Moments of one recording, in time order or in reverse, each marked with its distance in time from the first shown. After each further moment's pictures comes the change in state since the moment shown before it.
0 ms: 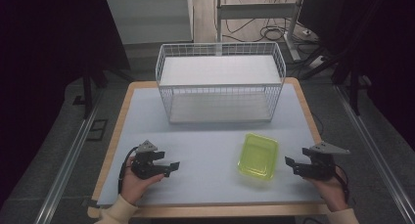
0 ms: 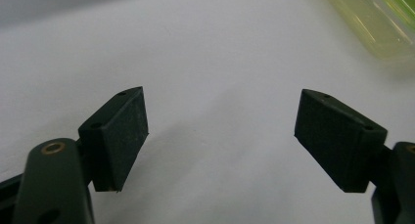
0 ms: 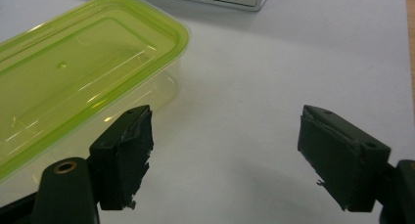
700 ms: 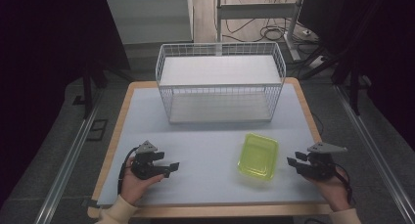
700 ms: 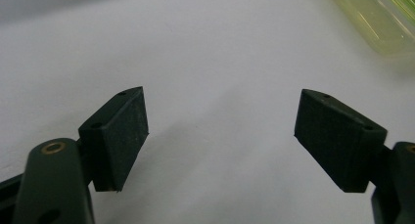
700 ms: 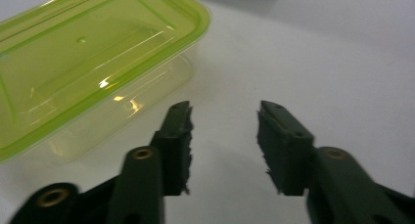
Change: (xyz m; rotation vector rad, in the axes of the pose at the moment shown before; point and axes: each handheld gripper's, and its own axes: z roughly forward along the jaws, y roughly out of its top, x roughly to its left) left arm -0.001 -0.002 0.000 0.003 0.003 0.002; right arm 0.003 0.006 -0.005 0.079 0.045 -0.068
